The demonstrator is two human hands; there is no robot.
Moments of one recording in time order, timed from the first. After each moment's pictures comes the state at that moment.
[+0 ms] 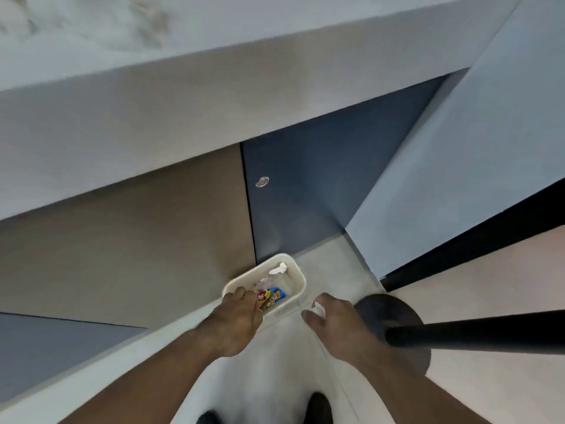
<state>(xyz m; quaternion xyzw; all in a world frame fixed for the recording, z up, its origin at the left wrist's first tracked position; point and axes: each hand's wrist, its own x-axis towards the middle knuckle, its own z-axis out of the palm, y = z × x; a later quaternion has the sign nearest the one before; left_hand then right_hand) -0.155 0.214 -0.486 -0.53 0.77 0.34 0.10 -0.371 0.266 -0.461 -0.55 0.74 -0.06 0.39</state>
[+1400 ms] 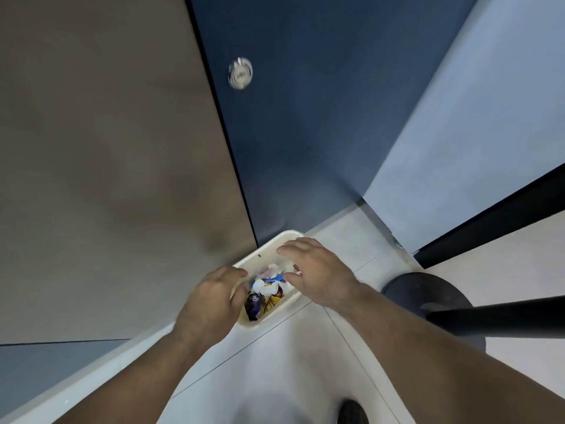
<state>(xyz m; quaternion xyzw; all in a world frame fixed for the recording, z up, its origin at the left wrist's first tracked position) -0.136 0.181 -0.629 -0.58 0.77 0.25 -0.08 -0.354 0.176 -0.631 -0.74 0.61 -0.10 0.26</state>
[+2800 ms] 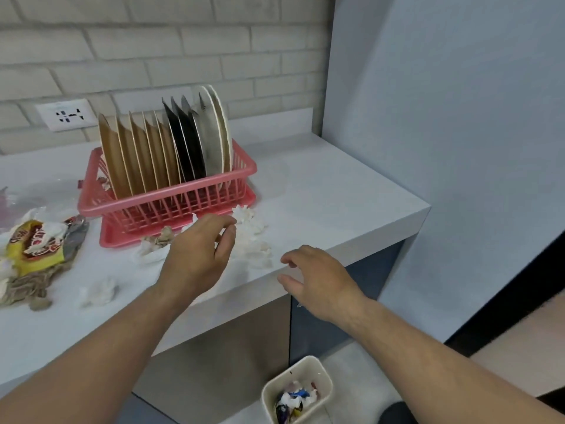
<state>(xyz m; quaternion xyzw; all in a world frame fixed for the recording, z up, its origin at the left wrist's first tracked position) -0.065 0.129 -0.074 -0.54 0.76 0.04 -0.36 -0.285 0.171 -0.103 -0.77 0.58 -0.20 0.15</state>
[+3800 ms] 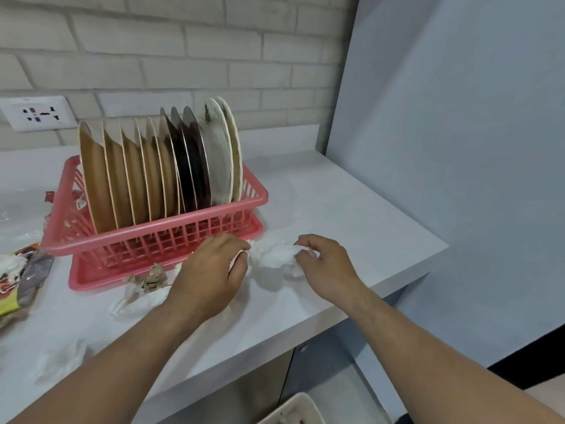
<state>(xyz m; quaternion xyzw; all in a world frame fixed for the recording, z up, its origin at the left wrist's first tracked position) -0.049 0.040 -0.089 -0.50 0.80 0.06 -0.32 -0.264 0.055 -0.081 -0.58 0.63 -0.41 0.33</state>
